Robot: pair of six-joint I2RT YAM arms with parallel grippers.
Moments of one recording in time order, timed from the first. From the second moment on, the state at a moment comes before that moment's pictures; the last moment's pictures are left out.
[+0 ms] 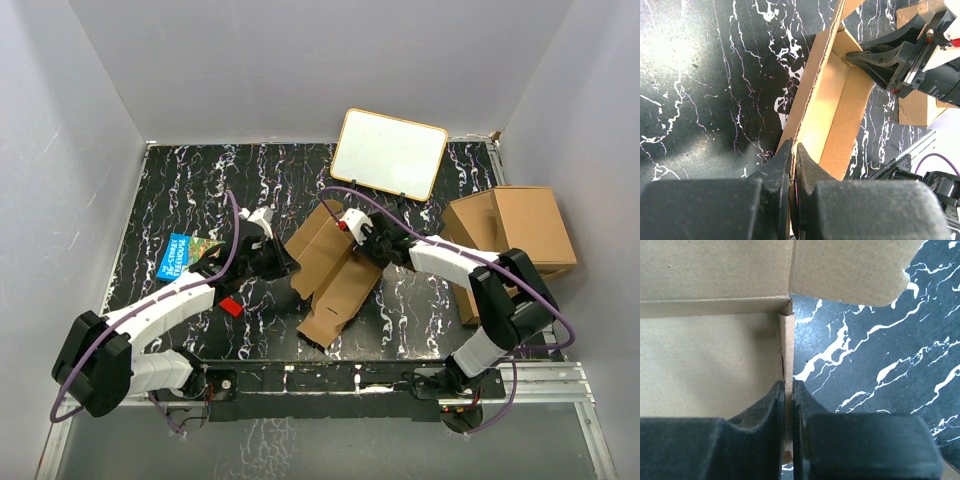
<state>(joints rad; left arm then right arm) -0.63 1.20 0.67 -0.11 0.14 -0.77 0.50 1.58 0.85 -0.19 -0.09 -0.47</state>
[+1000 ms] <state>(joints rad) -0.48 1.54 1.06 -0.24 0.36 0.01 0.20 1.21 0.90 -0.33 -0.76 -0.49</state>
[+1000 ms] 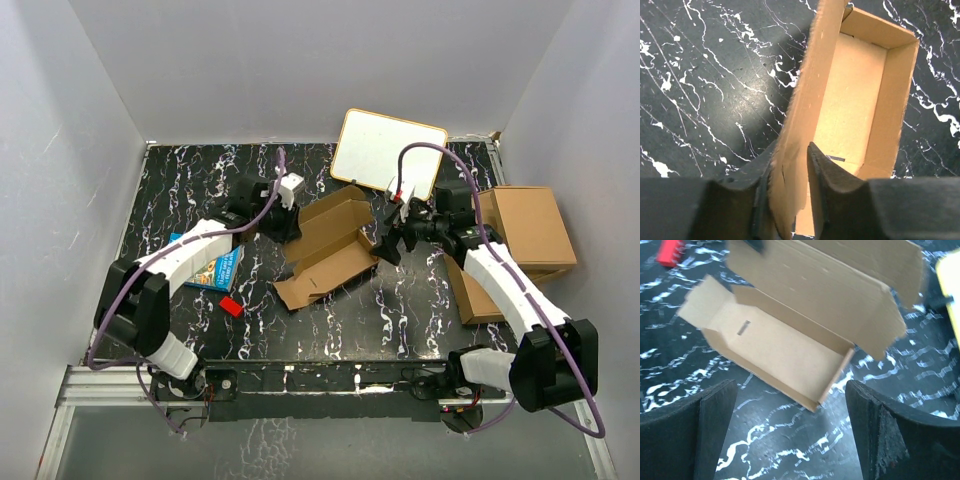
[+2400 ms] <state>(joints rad) -0.47 0.83 0.42 -0.23 0.13 -0.90 0.07 1.55 0.95 -0.24 -0.97 -0.34</state>
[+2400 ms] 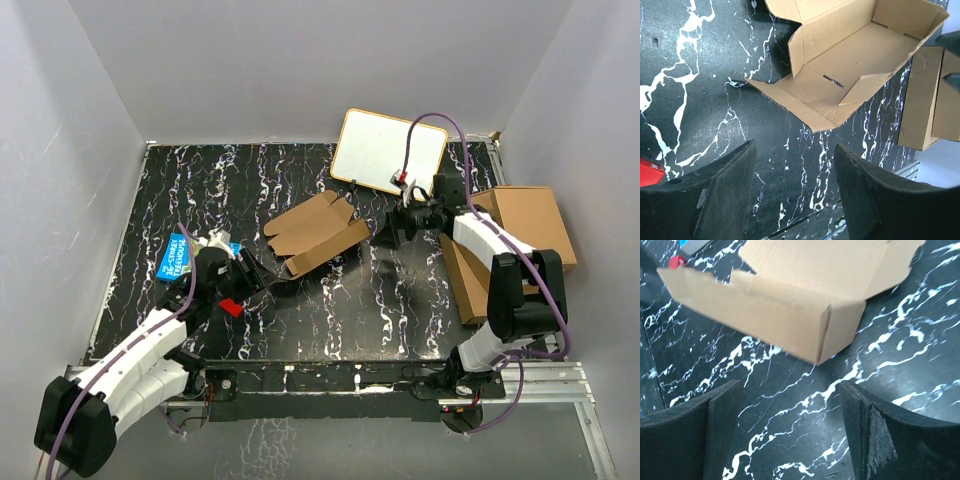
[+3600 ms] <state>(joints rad) -0.47 0.93 0.53 -0.15 0.18 -0.87 0.23 1.89 1.39 -0.54 -0.67 -0.35</state>
